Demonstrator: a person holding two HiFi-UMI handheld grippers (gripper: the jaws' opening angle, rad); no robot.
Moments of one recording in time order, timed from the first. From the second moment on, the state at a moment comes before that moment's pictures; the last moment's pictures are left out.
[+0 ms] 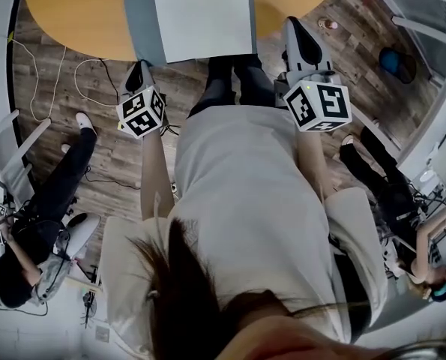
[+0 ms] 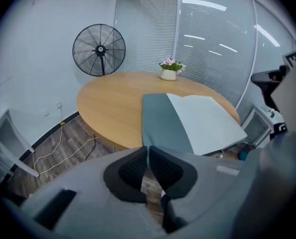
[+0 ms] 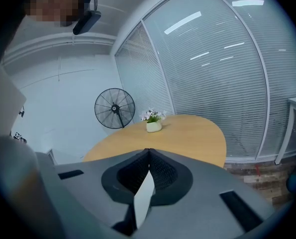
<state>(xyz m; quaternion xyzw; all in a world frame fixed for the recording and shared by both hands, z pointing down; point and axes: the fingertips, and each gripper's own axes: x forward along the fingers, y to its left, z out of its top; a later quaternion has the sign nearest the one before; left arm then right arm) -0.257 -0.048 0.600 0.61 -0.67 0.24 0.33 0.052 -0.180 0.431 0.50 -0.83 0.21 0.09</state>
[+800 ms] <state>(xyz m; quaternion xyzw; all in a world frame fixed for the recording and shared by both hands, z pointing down) -0.261 -0.043 0.579 0.61 -0.68 0.22 0.33 0.063 -0.190 0.409 0.51 -0.83 0.20 0.07</state>
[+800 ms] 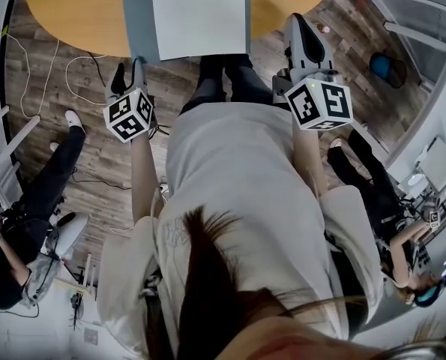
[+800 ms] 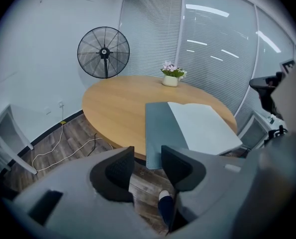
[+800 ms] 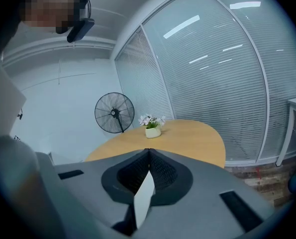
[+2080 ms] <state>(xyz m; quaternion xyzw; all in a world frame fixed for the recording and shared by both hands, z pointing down) -0.265 -0.092 0.534 0.64 -0.69 0.20 0.26 0.051 -0.217 0.384 0.50 -0.85 0.16 0.07</state>
